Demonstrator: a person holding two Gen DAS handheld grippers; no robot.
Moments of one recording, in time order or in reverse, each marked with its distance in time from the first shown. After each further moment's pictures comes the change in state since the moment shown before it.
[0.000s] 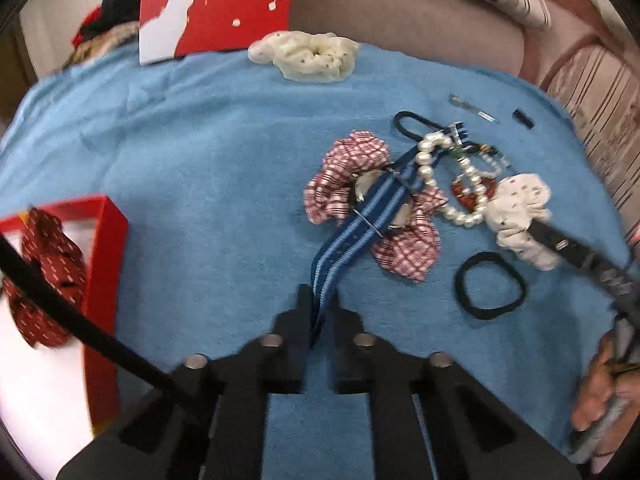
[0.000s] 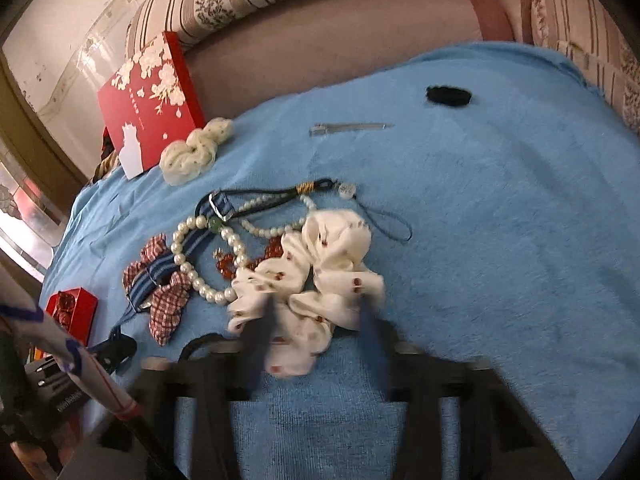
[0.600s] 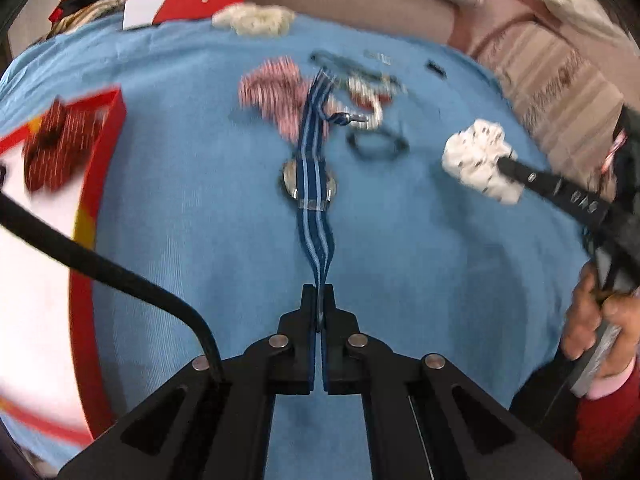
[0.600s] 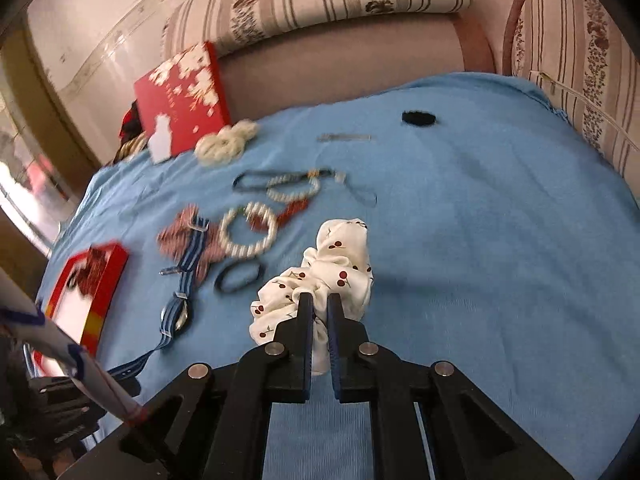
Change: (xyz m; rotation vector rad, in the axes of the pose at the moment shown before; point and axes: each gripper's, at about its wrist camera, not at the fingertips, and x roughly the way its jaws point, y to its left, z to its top) left arm -0.070 -0.016 -0.109 0.060 0.088 -0.169; right arm -0.101 0.011 -0.055 -0.081 -0.035 -0.038
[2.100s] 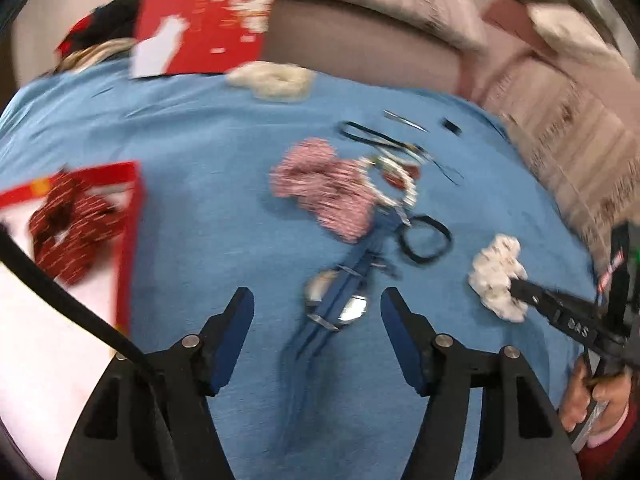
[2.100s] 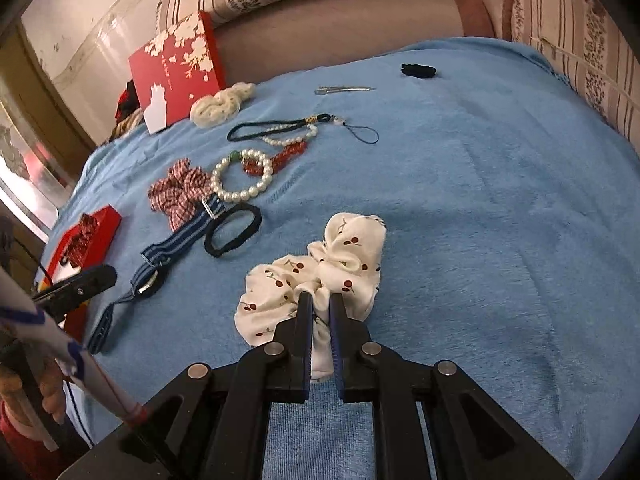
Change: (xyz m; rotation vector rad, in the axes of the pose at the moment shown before) left arm 0.003 0.027 0.056 0.069 -0.186 -0.006; right arm 0.026 -0.001 -0.030 0.019 0.070 -0.001
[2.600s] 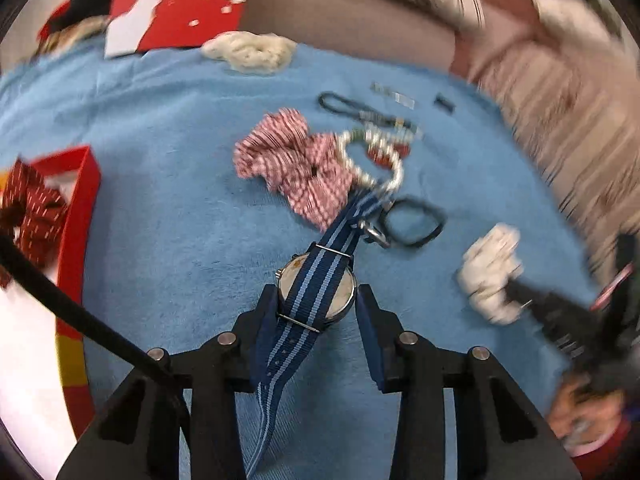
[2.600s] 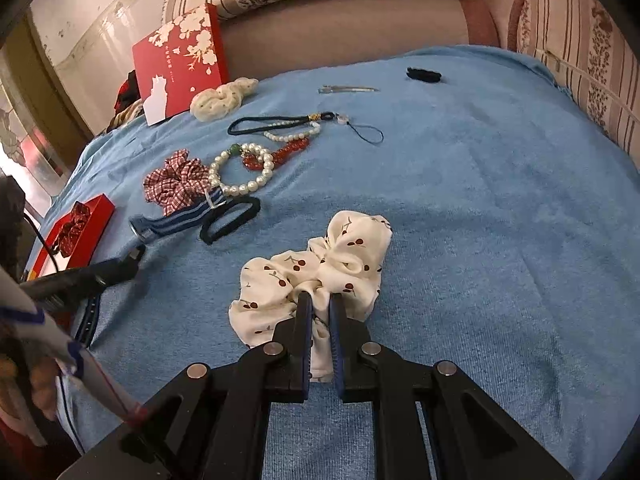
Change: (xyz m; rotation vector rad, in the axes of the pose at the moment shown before) left arm 0.013 0.011 0.010 -0.114 0.059 -0.095; right arm 0.002 0.004 -0.002 -0.042 -0.021 -0.027
